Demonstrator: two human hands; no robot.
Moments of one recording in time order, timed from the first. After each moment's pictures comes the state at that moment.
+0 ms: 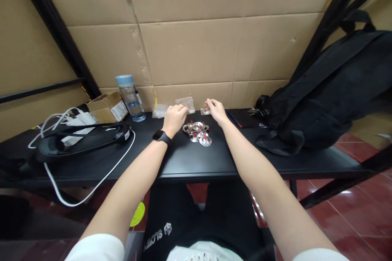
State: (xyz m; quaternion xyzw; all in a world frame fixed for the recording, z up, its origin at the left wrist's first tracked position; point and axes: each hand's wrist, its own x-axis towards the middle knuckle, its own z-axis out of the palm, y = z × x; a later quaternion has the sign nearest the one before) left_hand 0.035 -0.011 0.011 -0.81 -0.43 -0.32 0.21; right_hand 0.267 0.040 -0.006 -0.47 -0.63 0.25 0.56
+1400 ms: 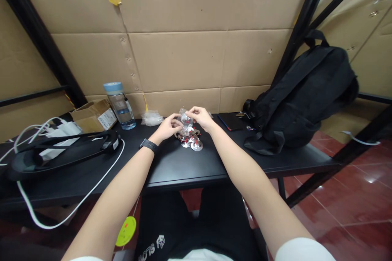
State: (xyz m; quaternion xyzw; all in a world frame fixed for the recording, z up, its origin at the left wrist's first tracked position) left_hand 0.029 0.007 -0.010 -0.75 -0.34 -0.42 -0.37; right_hand 0.239 0.016 0.009 -0.33 -0.64 0.42 0.55
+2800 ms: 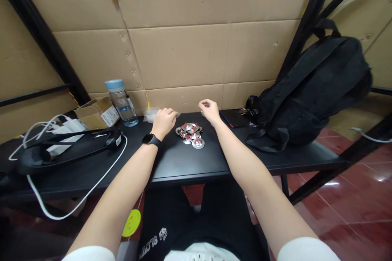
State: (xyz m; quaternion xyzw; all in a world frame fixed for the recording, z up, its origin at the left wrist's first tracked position) left_hand 0.021 -0.007 0.015 -0.82 -0.49 -0.22 0.17; right_hand 0.268 0.039 0.003 -0.47 -0.61 0.22 0.59
